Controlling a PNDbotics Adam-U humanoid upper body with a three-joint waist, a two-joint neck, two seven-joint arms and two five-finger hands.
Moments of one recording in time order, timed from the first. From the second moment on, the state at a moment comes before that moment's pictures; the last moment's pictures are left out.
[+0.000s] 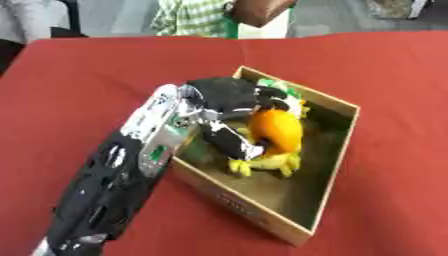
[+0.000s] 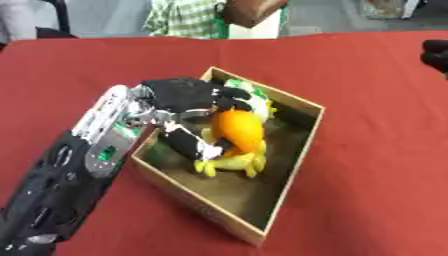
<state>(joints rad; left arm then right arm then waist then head) -0.77 0.23 -0.31 -1.60 -1.05 -0.30 -0.79 -0.35 -0.36 -0.07 -1.98 -0.45 0.00 0.15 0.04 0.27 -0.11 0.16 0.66</state>
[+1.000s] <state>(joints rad) -0.70 0.23 -0.10 -1.84 -0.92 -0.16 -0.63 -0.33 -0.36 -0.09 -1.98 -0.45 -0.01 0.12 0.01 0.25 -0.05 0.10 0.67</state>
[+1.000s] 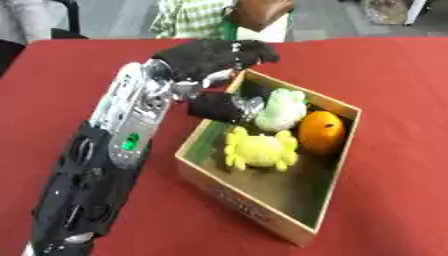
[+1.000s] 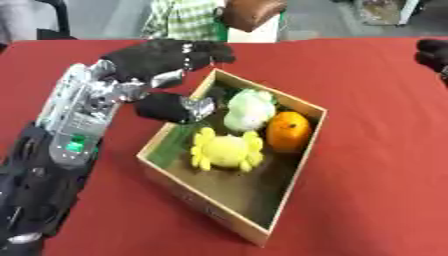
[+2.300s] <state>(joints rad) -0.12 0.30 0.24 -1.98 0.03 -0.30 0.37 -0.23 -0.38 -0.13 -1.98 -0.53 -0.19 0.13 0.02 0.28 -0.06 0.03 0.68</state>
